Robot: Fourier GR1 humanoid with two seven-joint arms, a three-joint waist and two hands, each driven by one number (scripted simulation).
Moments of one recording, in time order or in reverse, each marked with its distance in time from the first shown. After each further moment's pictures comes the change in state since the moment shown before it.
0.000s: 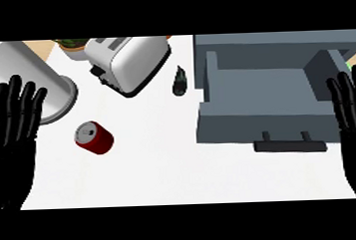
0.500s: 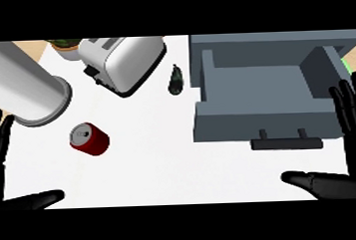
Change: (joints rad) left arm 0.154 0.006 0.171 0.009 0.085 0.026 0.096; right arm 0.039 0.011 -0.064 0.033 -0.057 -0.012 0.107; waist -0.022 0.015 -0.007
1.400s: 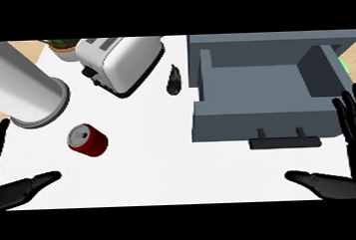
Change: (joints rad) left arm -0.046 -0.004 0.077 0.022 0.009 0.042 0.216; right arm 0.056 0.021 -0.041 0.010 -0.004 0.004 0.062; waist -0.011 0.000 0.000
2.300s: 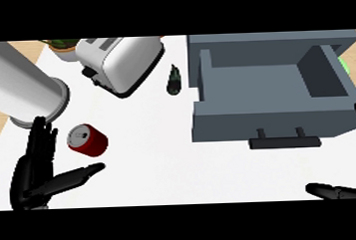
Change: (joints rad) left arm 0.012 -0.087 -0.089 0.385 -0.128 0.056 -0.307; right arm 0.039 -0.014 -0.072 -0.085 -0.053 0.056 0.032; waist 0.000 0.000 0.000
